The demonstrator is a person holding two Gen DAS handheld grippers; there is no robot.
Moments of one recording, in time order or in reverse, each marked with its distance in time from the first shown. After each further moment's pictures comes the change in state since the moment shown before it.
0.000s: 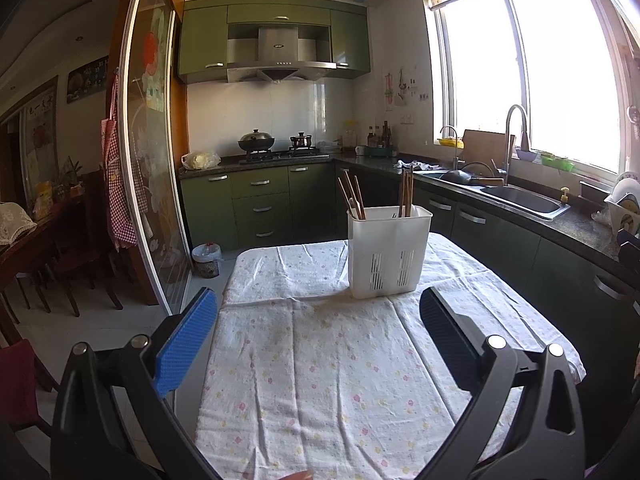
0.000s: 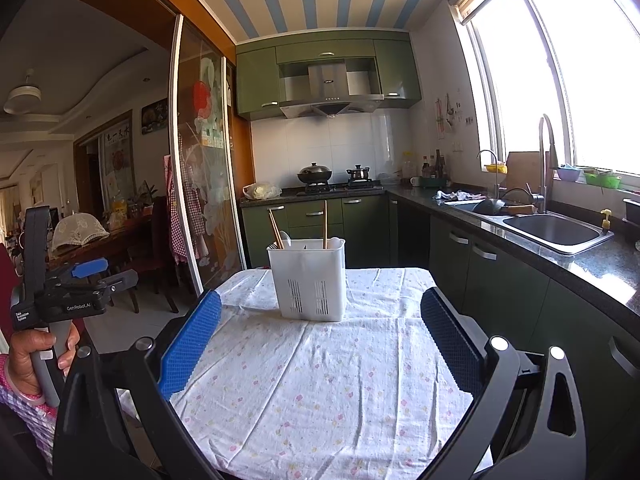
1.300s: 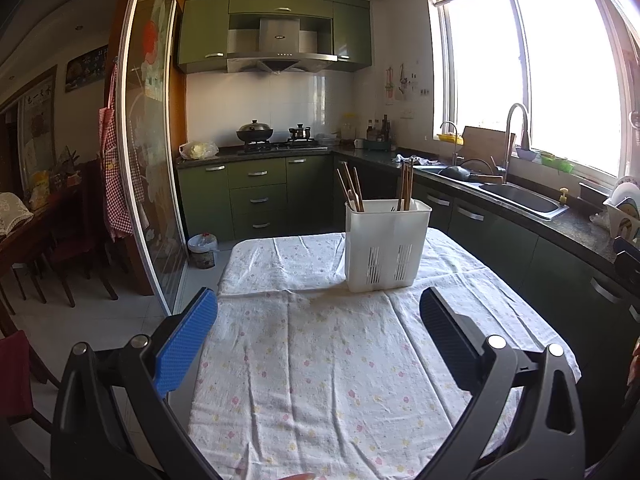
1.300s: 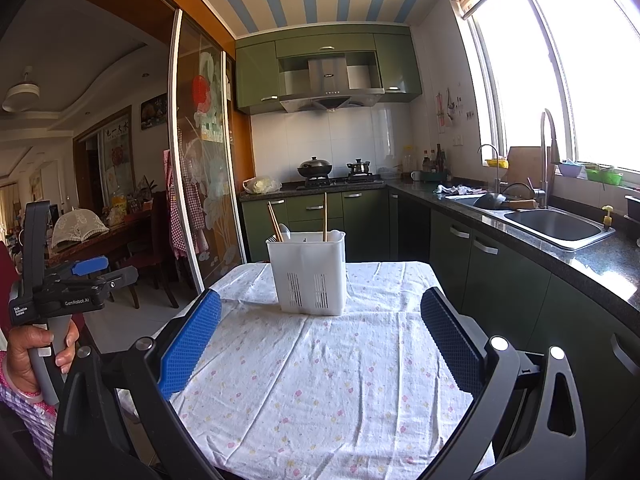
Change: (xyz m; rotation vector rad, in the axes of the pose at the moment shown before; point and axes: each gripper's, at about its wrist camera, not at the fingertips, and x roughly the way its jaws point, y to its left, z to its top) left arm 0.010 0.004 -0.004 -0.026 0.033 -0.020; right arm 0.009 0.004 -0.011 0.000 0.018 0.000
